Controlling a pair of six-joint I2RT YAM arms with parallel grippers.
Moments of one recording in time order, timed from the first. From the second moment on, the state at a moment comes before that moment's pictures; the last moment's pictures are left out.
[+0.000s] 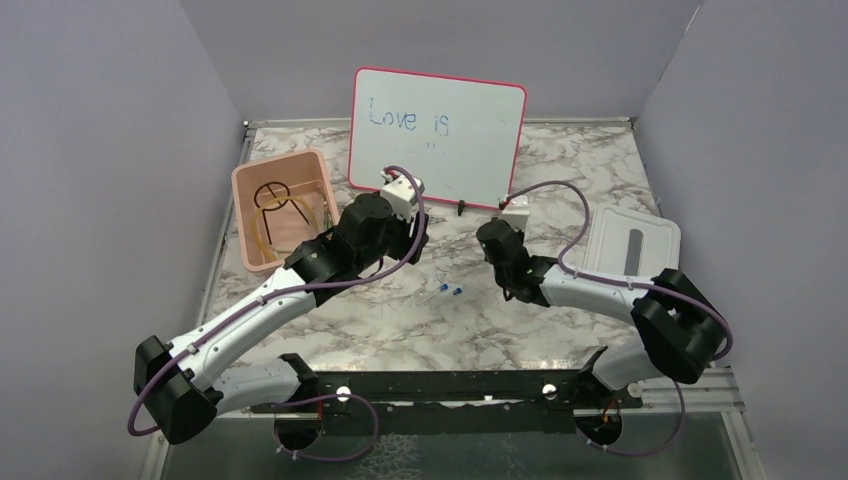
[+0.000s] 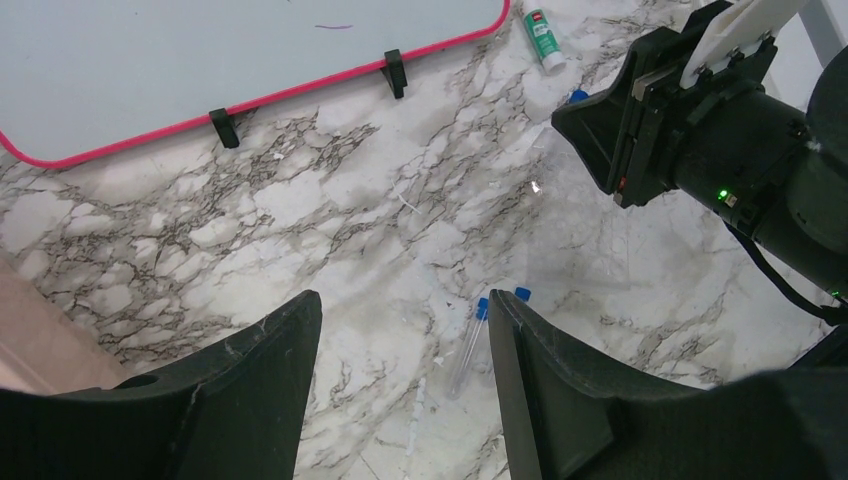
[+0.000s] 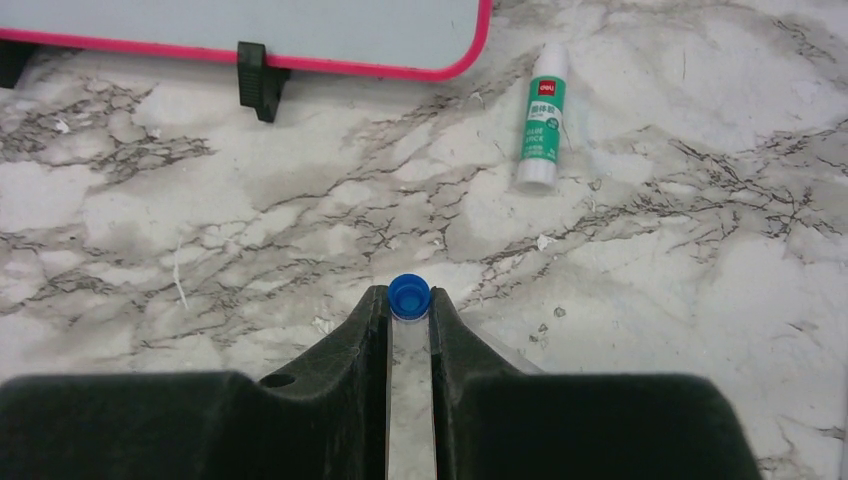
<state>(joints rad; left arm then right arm) -0.79 1.10 0.98 -0.34 -0.14 -0.17 0.78 1.45 0.71 0.12 0.73 0.47</state>
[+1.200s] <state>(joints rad) -0.79 1.10 0.97 -0.34 -0.15 -0.16 0.79 1.61 0.55 0.76 0.56 0.16</state>
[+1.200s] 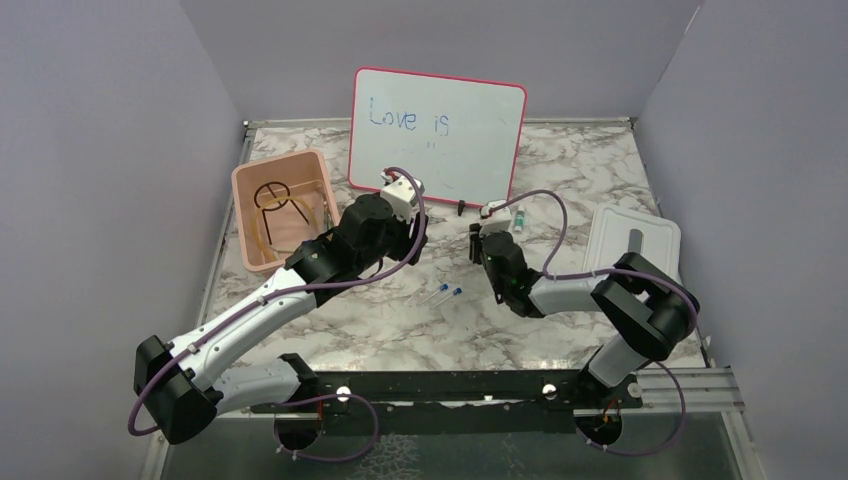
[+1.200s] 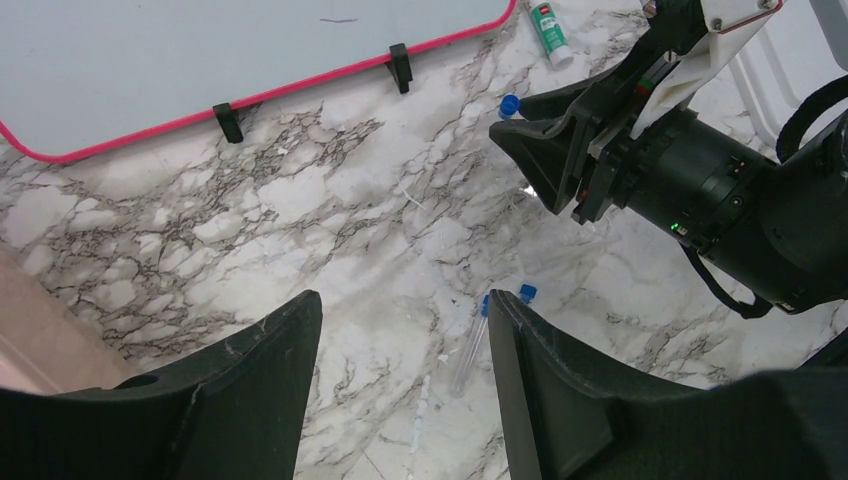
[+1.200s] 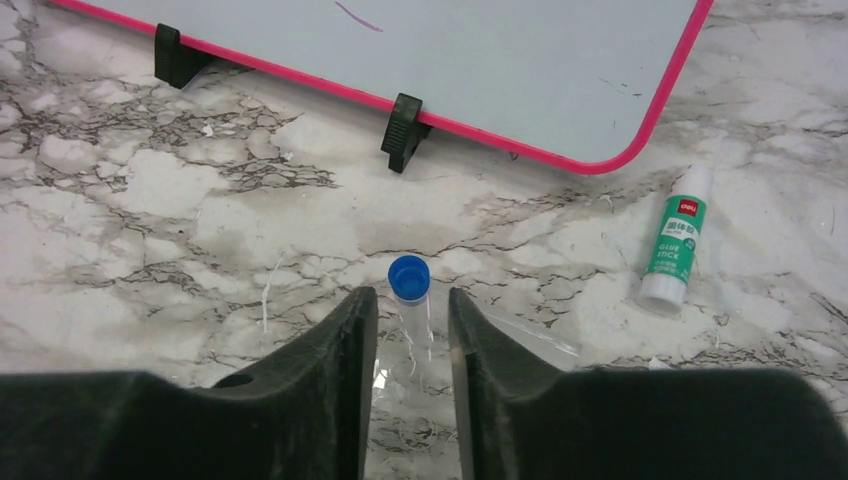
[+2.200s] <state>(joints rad) -0.79 1.41 0.93 -0.34 0.12 -0.25 0.79 1.08 0.63 -0.15 0.37 0.77</state>
